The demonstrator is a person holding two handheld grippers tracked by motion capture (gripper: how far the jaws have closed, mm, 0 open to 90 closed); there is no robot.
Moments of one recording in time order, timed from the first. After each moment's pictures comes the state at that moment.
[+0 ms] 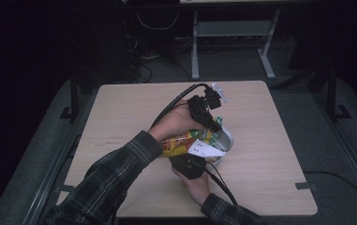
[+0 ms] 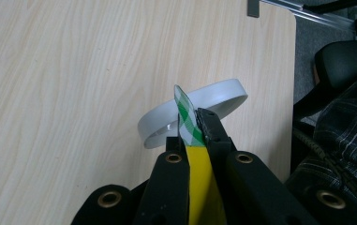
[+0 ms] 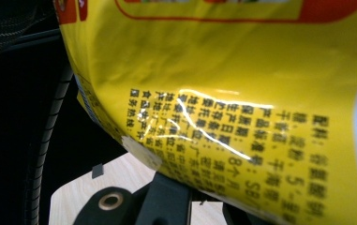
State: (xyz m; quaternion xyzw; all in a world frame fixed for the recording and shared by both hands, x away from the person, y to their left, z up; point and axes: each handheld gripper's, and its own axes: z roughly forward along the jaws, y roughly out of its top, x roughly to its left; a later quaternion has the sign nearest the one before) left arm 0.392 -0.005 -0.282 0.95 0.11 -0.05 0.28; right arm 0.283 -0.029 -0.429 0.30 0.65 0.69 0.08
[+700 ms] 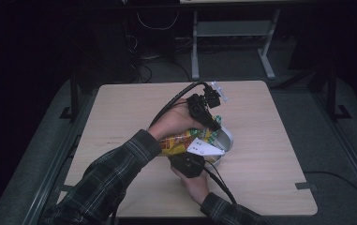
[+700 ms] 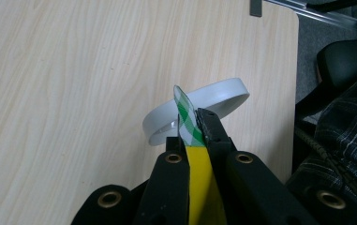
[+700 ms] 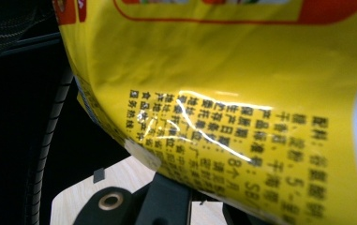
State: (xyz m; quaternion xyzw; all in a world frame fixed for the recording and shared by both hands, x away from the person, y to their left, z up) left arm 0.393 -0.003 -0.278 0.95 0.11 -0.04 0.28; right arm 0.285 -0.026 -0.425 0.30 0.65 0.69 0.08
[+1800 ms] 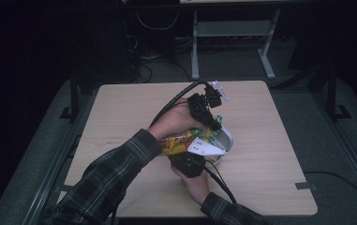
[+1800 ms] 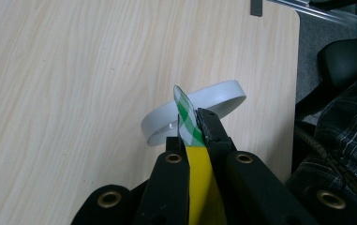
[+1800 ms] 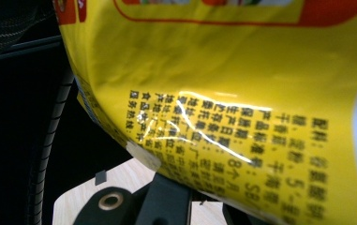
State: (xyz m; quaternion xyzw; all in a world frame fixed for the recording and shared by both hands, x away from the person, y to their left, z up) left arm 0.391 -0.006 -0.275 0.96 0.11 -0.04 0.27; right arm 0.284 -0.027 -0.422 0.29 0.65 0.70 0.08
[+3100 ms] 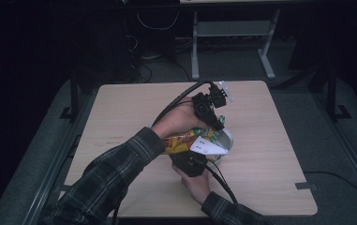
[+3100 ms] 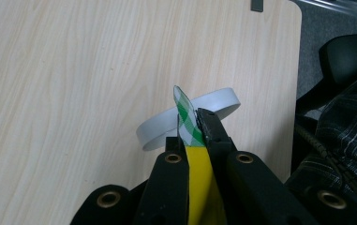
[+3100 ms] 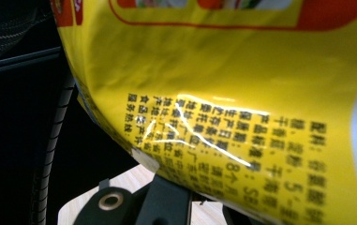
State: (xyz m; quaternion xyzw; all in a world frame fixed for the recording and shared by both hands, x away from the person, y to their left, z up) left arm 0.387 -0.017 -0.269 0.96 0.10 -0.03 0.25; right arm 0.284 -0.032 -0.418 0.29 0.64 0.71 0.07
